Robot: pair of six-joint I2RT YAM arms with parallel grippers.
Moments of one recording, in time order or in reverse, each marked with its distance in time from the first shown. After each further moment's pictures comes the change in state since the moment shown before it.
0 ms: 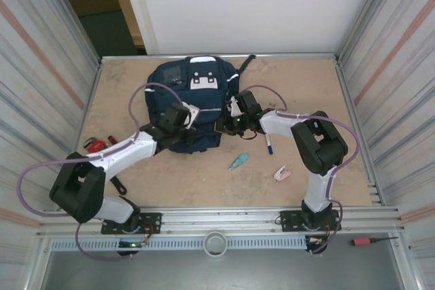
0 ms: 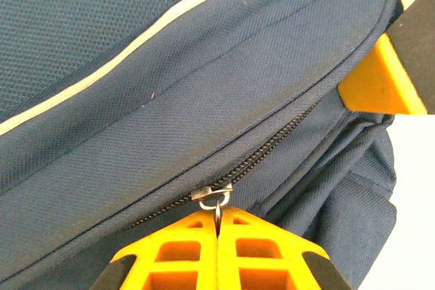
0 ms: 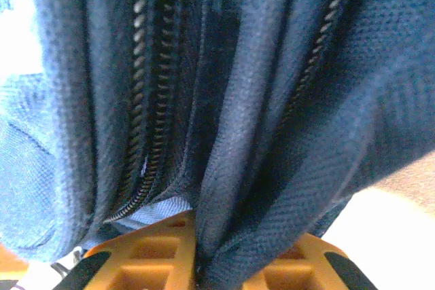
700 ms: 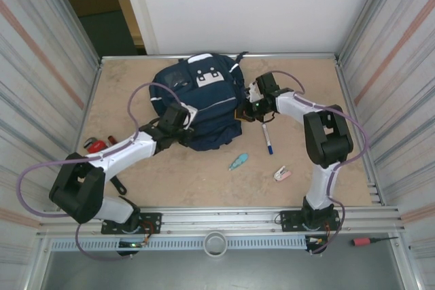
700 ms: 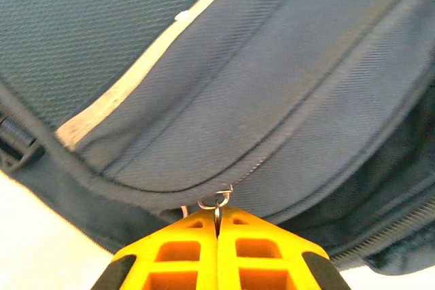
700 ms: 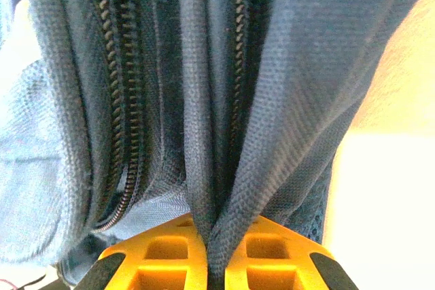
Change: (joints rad) left arm -0.007 -0.004 -0.002 -0.019 -0.047 0.023; right arm -0.212 0.060 0.238 -0.405 -0.067 -0.267
